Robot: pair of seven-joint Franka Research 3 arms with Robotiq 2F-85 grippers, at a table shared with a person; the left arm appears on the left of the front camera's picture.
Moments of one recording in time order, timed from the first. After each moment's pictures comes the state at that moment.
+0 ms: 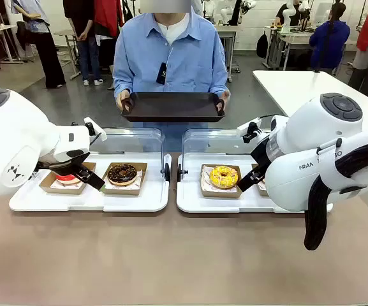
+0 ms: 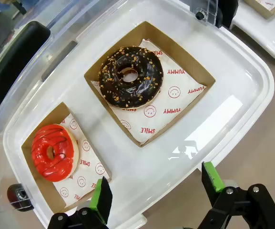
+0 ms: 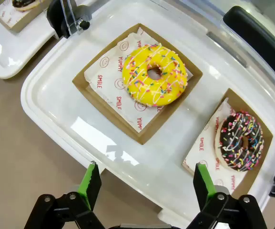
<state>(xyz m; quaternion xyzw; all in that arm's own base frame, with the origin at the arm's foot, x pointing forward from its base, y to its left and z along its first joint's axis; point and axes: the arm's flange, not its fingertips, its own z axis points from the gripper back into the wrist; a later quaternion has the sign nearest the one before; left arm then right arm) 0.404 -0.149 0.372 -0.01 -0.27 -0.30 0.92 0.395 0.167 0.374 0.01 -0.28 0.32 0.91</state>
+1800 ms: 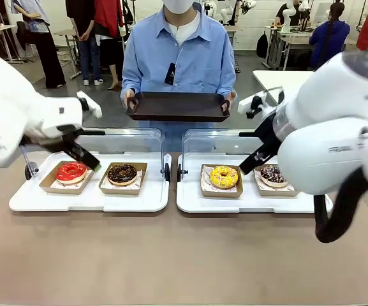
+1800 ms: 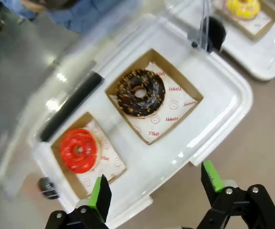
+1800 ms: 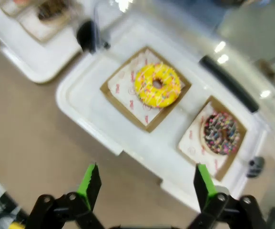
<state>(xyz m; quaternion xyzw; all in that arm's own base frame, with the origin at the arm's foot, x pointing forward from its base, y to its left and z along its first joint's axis) 0.386 -0.147 0.474 -0.01 -0.28 -0.31 0.91 0.343 0.175 0.477 0.00 -0.29 0.33 0.90</state>
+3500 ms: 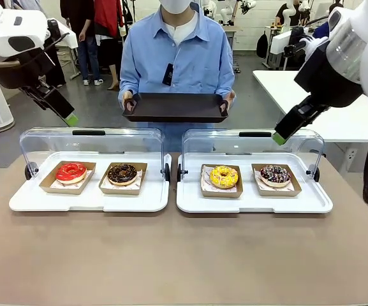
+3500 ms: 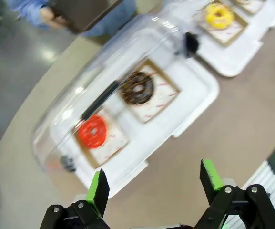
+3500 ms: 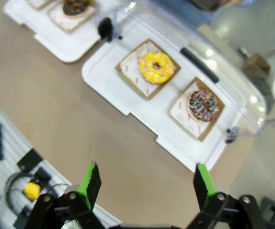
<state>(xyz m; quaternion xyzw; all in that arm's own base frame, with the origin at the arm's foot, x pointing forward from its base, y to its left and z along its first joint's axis) 0.358 -0.136 0.593 -0.04 -0.25 -0.34 0.90 0.288 0.140 0.593 0.00 -0.26 0.36 0.90</state>
